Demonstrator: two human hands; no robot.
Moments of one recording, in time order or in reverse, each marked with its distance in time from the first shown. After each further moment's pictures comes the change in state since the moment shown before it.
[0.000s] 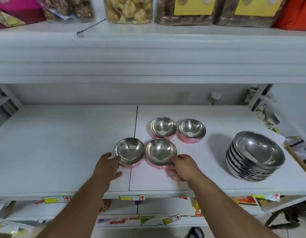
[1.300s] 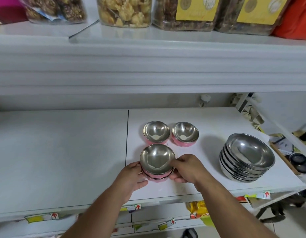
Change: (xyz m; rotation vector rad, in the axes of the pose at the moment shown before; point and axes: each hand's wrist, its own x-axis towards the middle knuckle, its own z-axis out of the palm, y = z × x) left_hand -0.013 -0.010 0.066 -0.094 -0.502 -0.044; right_hand -0.020 -0.024 -0.020 -0.157 0.042 -0.077
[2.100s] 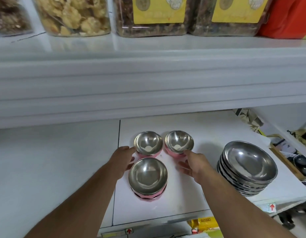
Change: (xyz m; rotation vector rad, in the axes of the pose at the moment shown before) left_hand 0.079 0.087 0.023 0.185 0.202 0.077; right_hand 0.093 0.007 -0.047 0.554 0.217 0.142
